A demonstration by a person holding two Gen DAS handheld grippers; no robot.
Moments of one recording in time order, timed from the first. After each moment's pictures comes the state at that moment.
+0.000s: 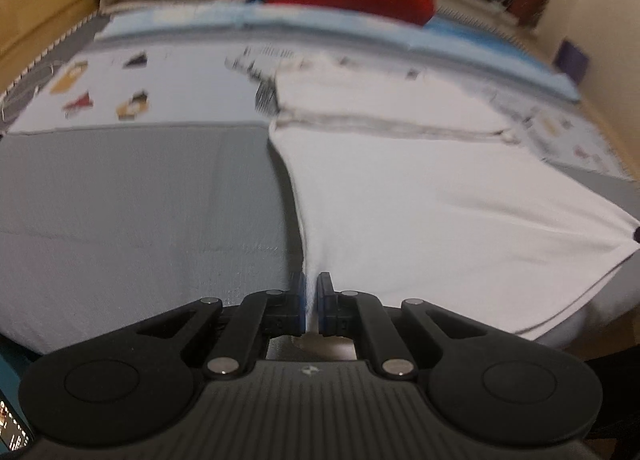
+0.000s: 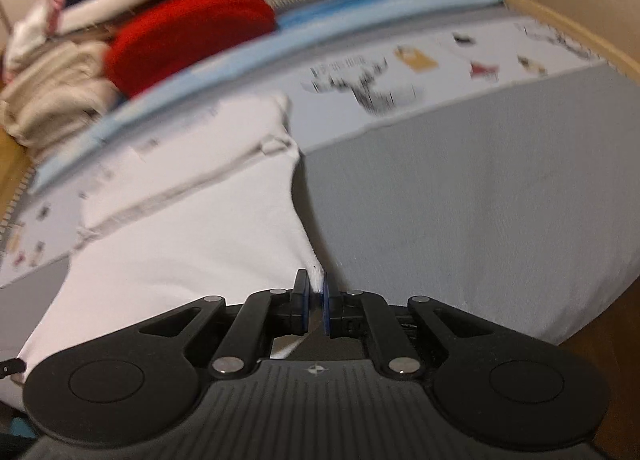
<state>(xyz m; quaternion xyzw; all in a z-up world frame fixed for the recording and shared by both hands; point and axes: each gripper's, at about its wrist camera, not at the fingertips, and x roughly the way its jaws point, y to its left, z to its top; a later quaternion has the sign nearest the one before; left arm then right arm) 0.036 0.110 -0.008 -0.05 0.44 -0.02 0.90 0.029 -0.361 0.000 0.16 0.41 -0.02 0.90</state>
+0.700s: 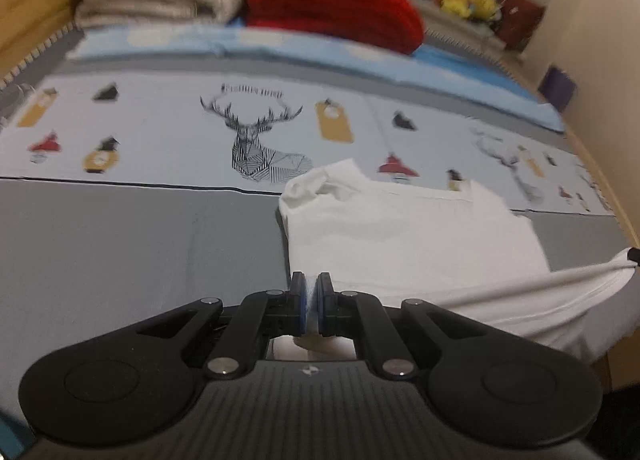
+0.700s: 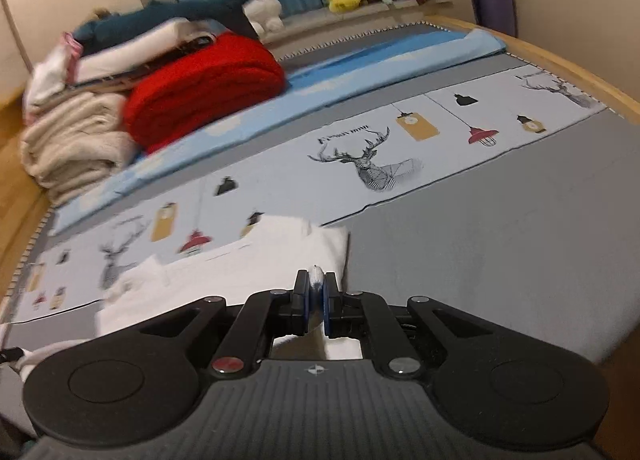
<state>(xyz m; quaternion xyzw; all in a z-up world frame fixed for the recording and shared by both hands) 0.151 0.122 0.012 -0.08 0.45 -0.05 0.89 0.067 -0.403 0.044 0.16 0.36 -0.02 0.92</state>
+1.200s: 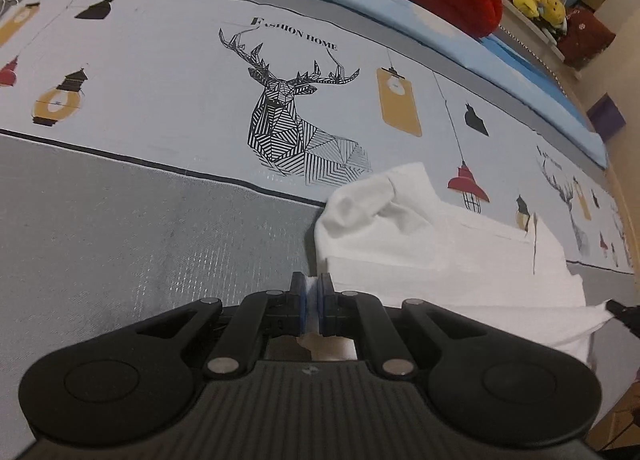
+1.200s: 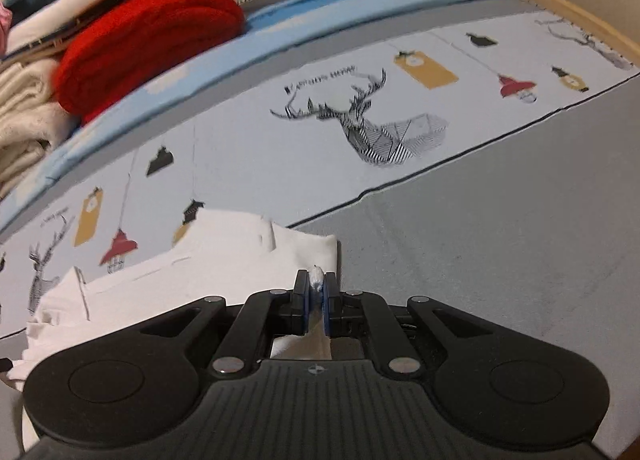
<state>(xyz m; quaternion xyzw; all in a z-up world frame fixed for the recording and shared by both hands) 0.275 0.160 -0.081 -0.17 0.51 -0.02 0.84 0.219 -0.396 -0.060 0.17 0.44 -0.05 0.88</state>
